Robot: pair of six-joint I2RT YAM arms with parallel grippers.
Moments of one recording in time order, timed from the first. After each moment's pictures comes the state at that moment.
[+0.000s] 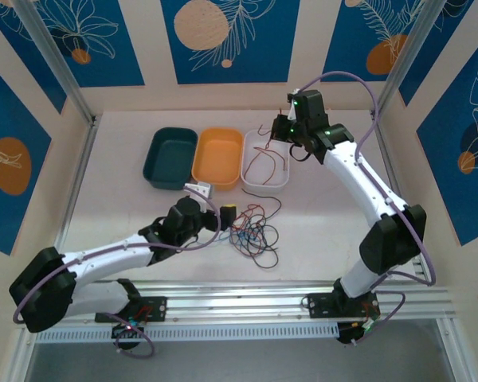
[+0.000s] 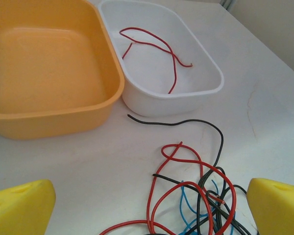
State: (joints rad) left arm -0.85 1.17 0.53 0.22 -0.22 -0.42; right arm 0.37 1.62 1.57 -0.58 -0.07 0.49
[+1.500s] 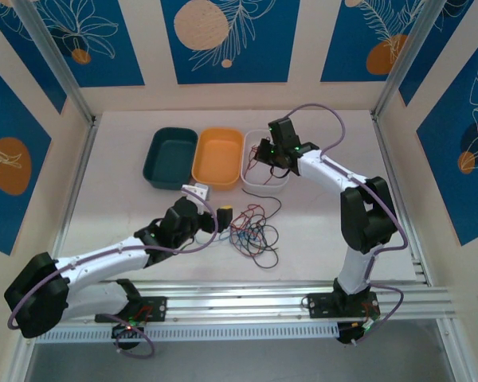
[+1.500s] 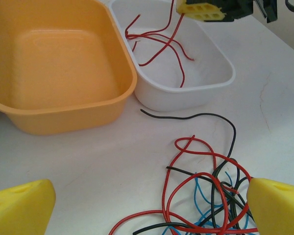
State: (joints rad) left arm -0.85 1.13 0.52 0.16 -0.24 -0.39; right arm 0.43 1.81 1.36 -0.34 -0.06 0.68
